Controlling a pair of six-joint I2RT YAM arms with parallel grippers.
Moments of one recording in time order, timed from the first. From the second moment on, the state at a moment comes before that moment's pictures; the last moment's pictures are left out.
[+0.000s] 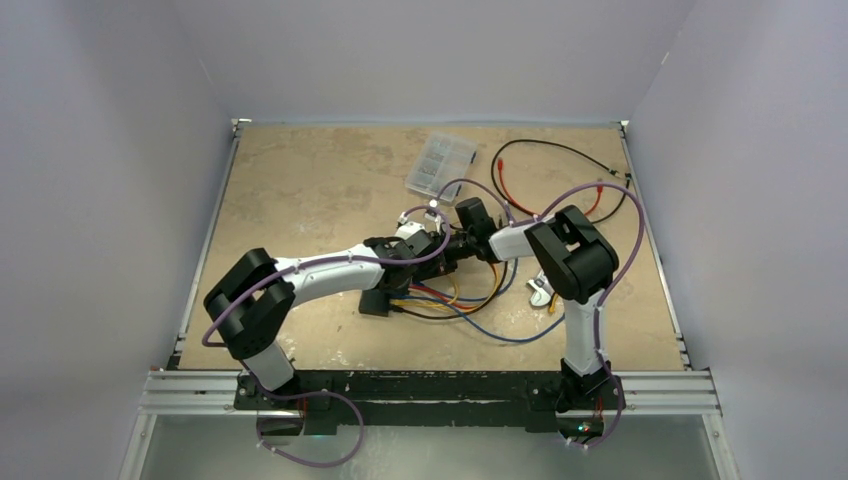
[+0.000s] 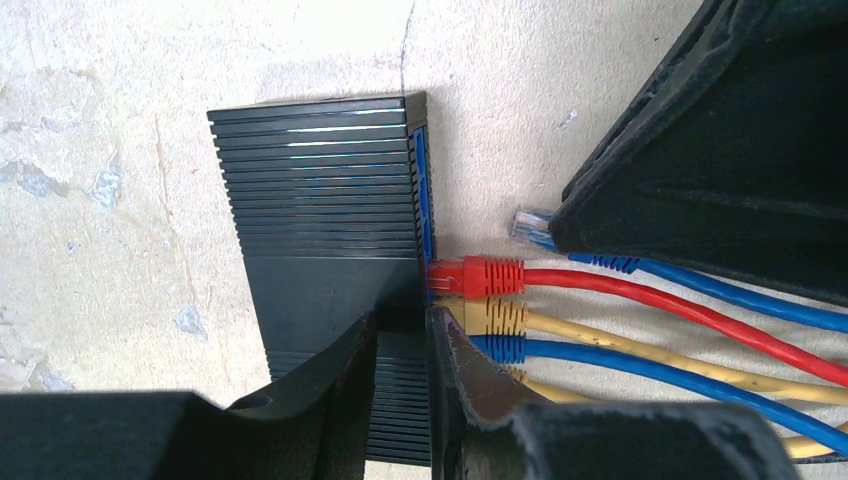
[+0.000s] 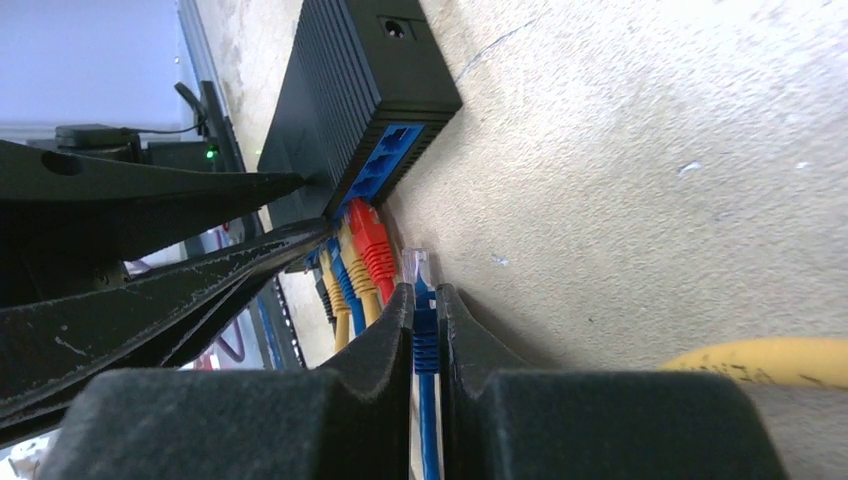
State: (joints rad) left arm -0.90 1.67 1.04 -0.64 -0.47 -0.59; right arm 0.54 2.04 1.00 0.23 -0.88 0.46
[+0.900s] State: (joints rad) left arm -0.54 1.40 0.82 -0.36 0.08 -0.52; right arm 0.53 1.93 1.10 -0.01 -0.48 0.37
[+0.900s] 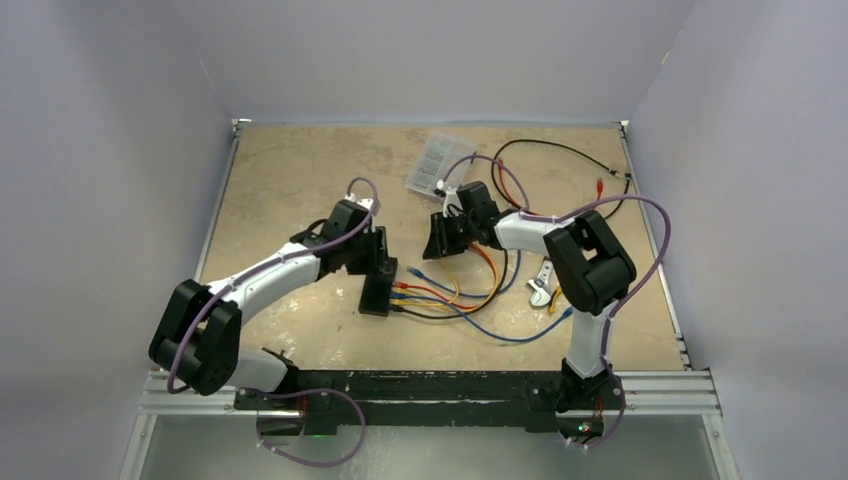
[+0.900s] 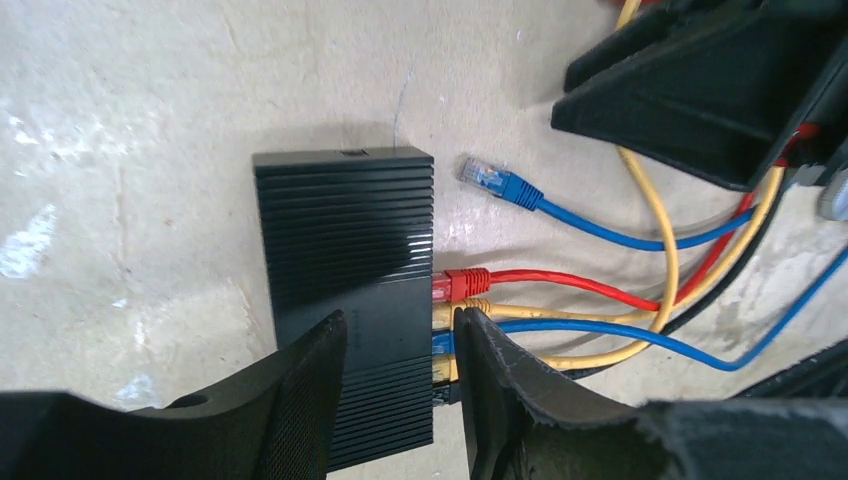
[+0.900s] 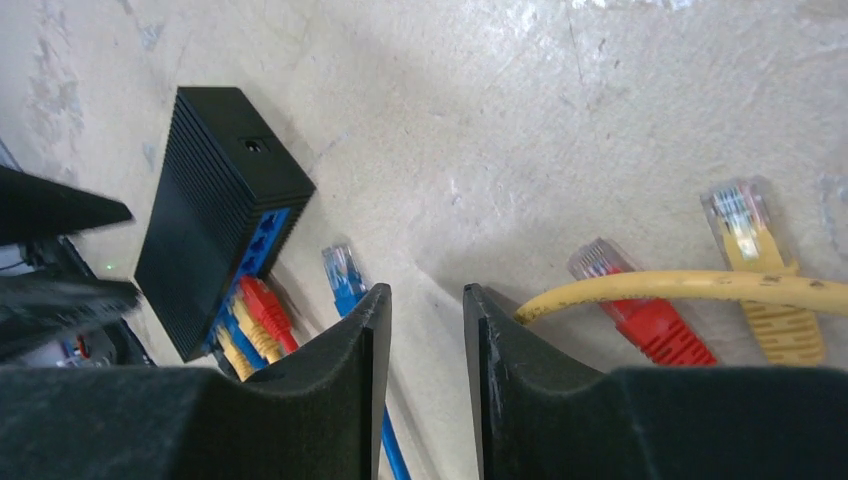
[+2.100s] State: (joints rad) left arm -0.22 1.42 0.96 -0.54 0.21 -0.27; right arm 0.76 1.79 1.08 -0.33 -0.09 0.30
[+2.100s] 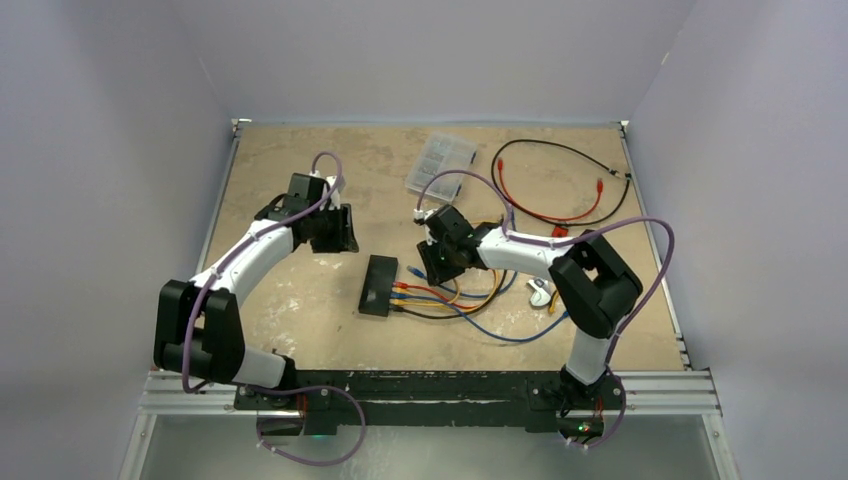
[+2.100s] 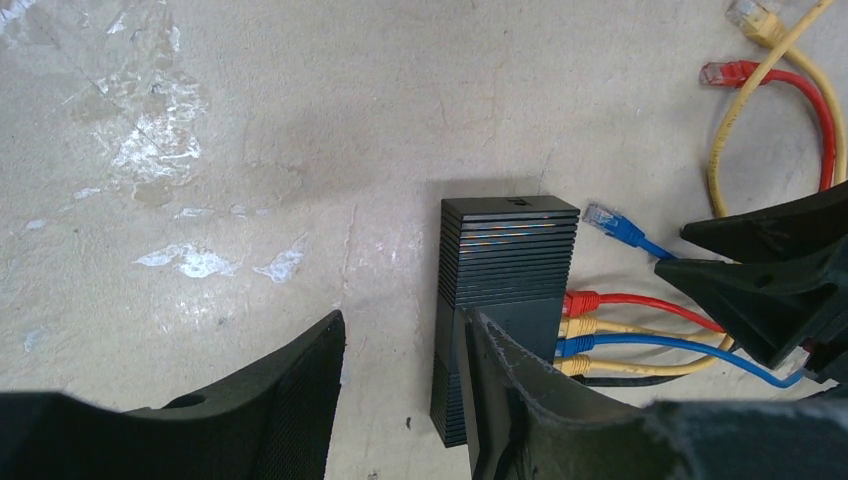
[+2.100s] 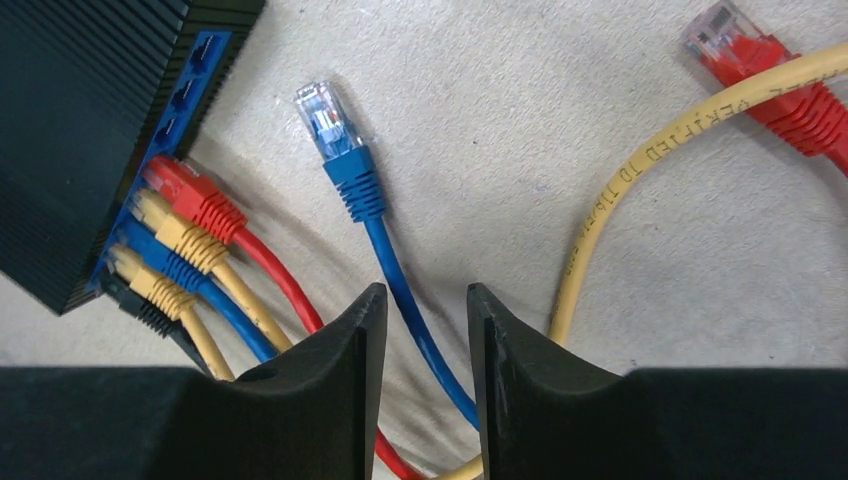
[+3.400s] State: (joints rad) left arm -0.20 1.43 0.96 -0.54 0.21 -0.27; right arm 0.80 1.71 1.34 -0.46 -0.09 0.33
